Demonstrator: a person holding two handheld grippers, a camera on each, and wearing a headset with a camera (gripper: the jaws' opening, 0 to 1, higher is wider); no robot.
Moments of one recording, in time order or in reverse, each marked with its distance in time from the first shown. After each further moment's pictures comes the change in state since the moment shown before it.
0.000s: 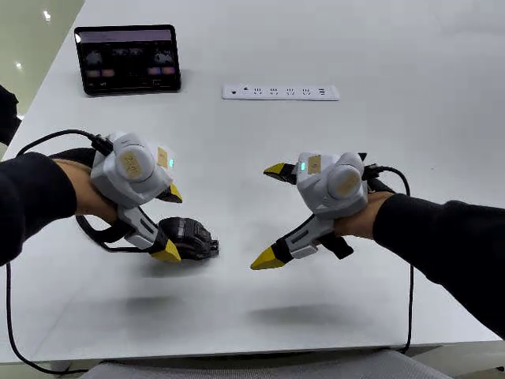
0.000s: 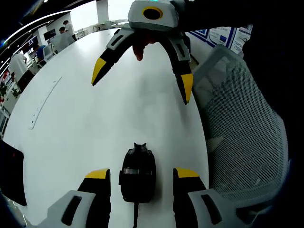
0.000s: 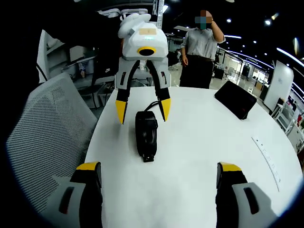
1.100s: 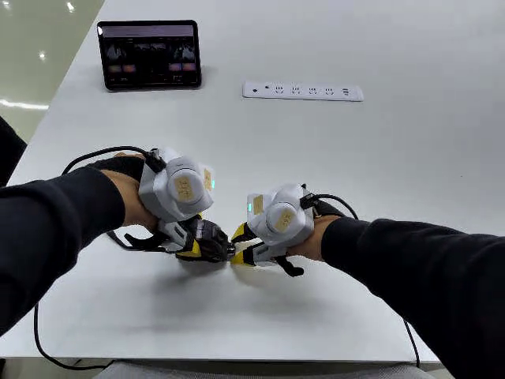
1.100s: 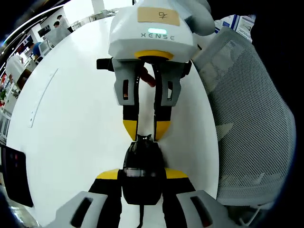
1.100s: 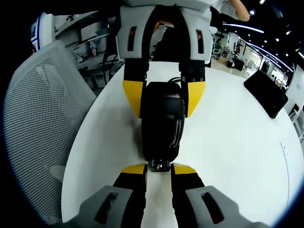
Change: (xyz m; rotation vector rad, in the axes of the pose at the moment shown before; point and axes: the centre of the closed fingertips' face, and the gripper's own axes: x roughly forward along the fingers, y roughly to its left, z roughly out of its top) left arm 0.017 0.012 -0.015 0.044 0.126 0.051; right arm 0.086 0.025 -0.027 -0.054 0.144 0.119
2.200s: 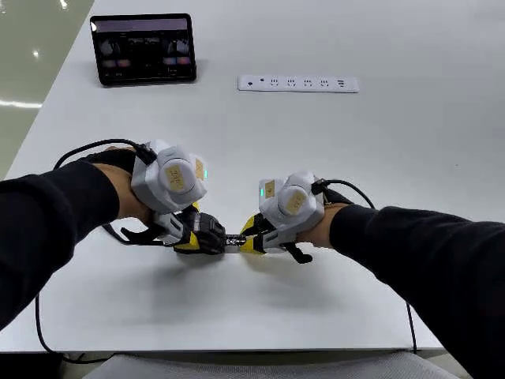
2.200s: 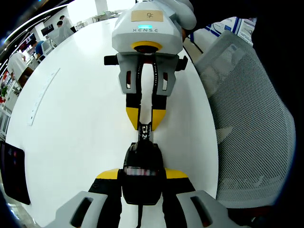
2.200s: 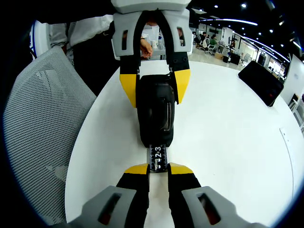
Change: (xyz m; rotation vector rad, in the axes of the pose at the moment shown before) left arm -0.003 -0.001 0.001 -0.028 -0.024 0.001; right arm -0.016 -0.001 -0.018 0.033 0.022 0.009
